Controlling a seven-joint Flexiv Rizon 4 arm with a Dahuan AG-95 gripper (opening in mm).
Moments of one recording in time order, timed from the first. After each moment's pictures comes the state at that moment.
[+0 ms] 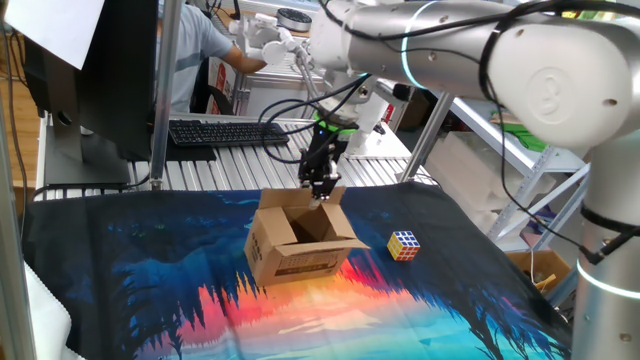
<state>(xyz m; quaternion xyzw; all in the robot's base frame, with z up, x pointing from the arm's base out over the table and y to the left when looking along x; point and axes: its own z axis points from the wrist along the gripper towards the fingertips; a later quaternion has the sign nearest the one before) 0.654 0.039 0.182 -0.67 -0.74 0.00 0.06</state>
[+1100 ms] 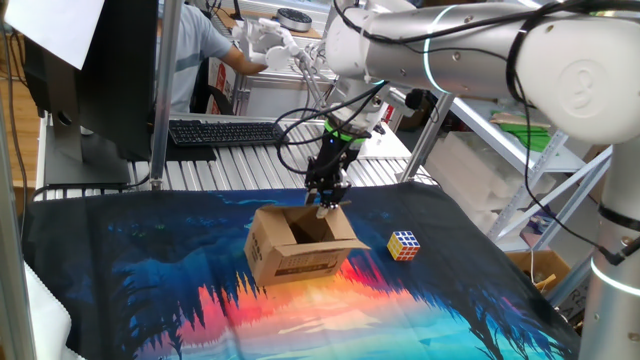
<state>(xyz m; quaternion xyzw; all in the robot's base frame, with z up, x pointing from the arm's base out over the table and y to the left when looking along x) 0.639 0.028 0.164 -0.65 -0.76 -0.01 0.06</state>
